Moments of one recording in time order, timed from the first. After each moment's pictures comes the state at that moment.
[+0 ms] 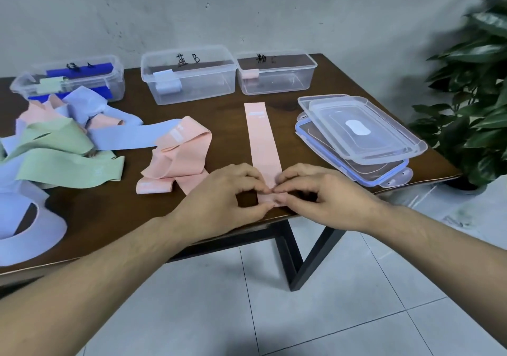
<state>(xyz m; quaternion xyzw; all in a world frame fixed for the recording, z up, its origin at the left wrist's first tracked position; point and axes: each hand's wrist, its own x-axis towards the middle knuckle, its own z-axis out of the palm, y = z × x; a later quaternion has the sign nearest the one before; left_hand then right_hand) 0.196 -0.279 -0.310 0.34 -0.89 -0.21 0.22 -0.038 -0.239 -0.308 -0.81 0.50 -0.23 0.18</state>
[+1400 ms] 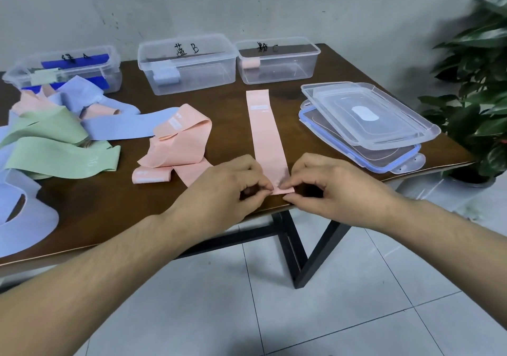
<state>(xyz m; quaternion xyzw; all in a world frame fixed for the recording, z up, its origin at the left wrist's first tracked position) 0.196 -0.265 -0.312 0.33 -0.90 -0.15 0.24 -0.037 -0.230 -0.315 -0.83 0.48 -0.24 0.13</state>
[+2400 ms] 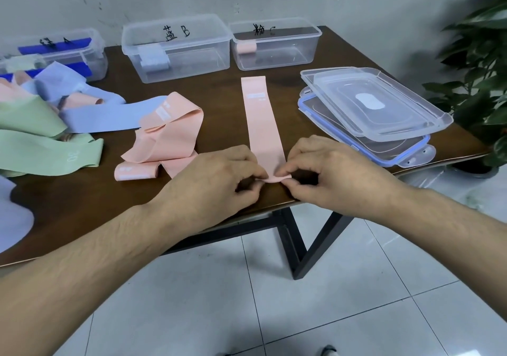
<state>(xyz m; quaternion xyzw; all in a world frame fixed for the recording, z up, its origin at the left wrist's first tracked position) 0.193 -0.274 -0.305 0.34 -0.91 -0.12 0.19 -0.035 -0.243 -0.309 -0.84 0.49 -0.21 0.08</state>
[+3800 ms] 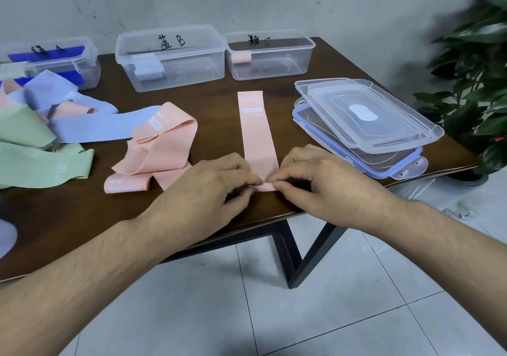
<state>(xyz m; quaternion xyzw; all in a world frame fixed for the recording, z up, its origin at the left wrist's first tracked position) 0.194 -0.278 -0.307 0.36 -0.91 -0.12 0.19 -0.032 -0.250 -0.310 -0.82 0.51 -0.23 0.11</state>
